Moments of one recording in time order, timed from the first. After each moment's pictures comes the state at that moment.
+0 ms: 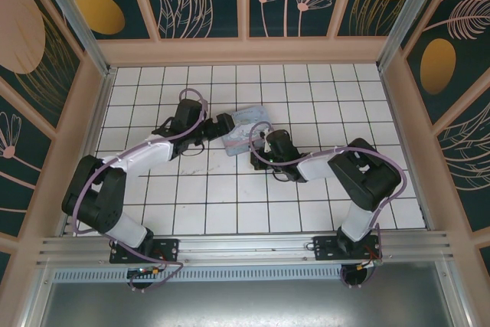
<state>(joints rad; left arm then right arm) -0.46 1.56 0.92 -0.07 0.22 -0.78 0.70 1.74 0.67 0.35 -0.18 0.59</state>
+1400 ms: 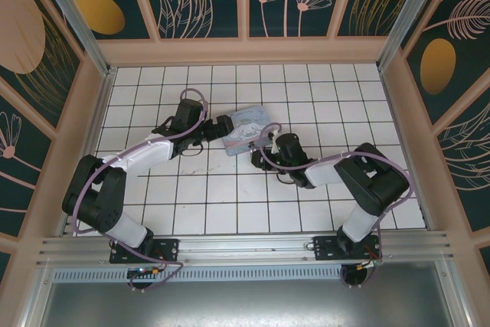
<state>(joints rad) -0.46 1.56 0.92 -0.11 0.20 -0.74 0.66 1.69 0.56 0.51 -0.24 0.69</state>
